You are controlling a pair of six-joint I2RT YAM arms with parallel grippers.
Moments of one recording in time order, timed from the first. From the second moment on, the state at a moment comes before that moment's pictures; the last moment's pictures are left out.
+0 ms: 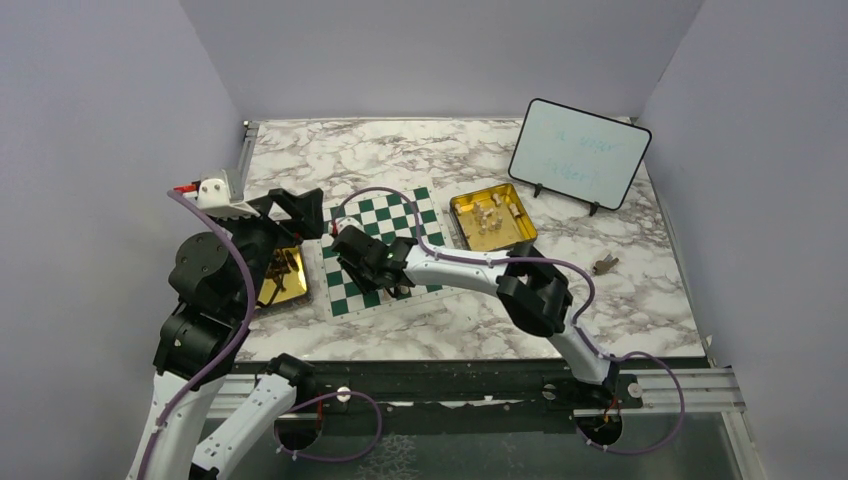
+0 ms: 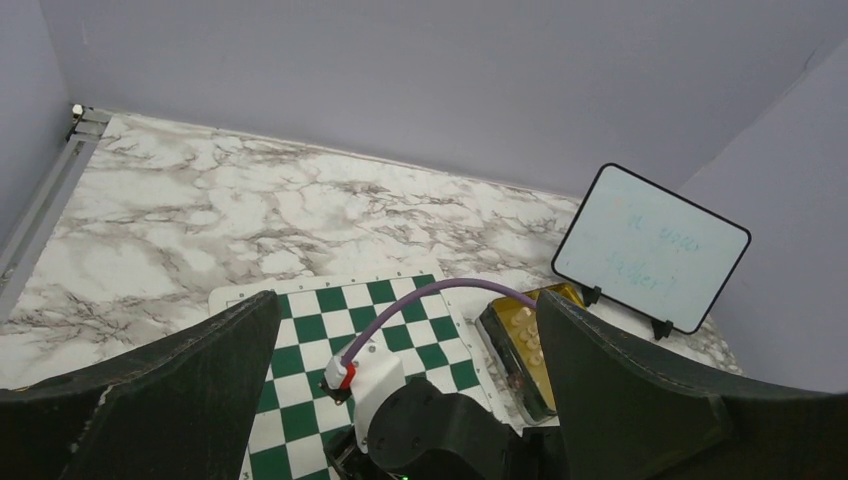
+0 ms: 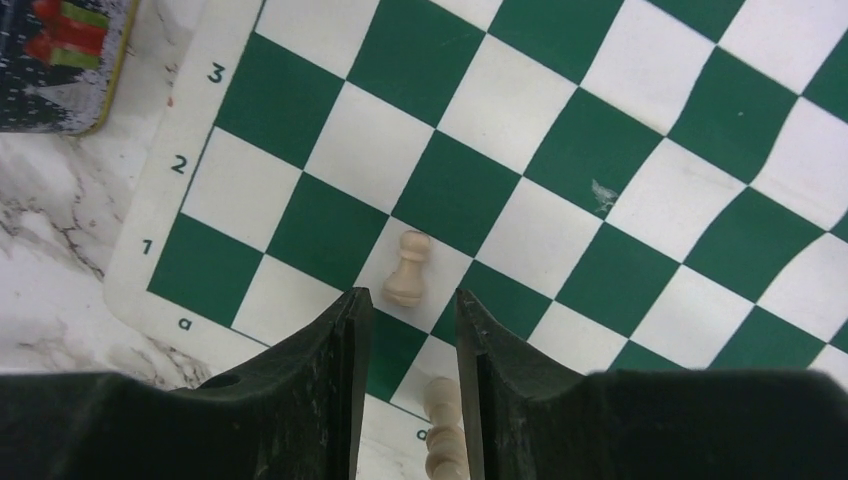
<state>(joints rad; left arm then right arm) -0.40 0.60 1.13 -0.51 -0.26 -0.35 1.15 2.21 1.79 -0.49 0.25 0.29</state>
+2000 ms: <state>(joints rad) -0.41 0.91 0.94 -0.44 0.35 -0.59 1.13 1.34 0.80 0.55 0.27 -0.29</state>
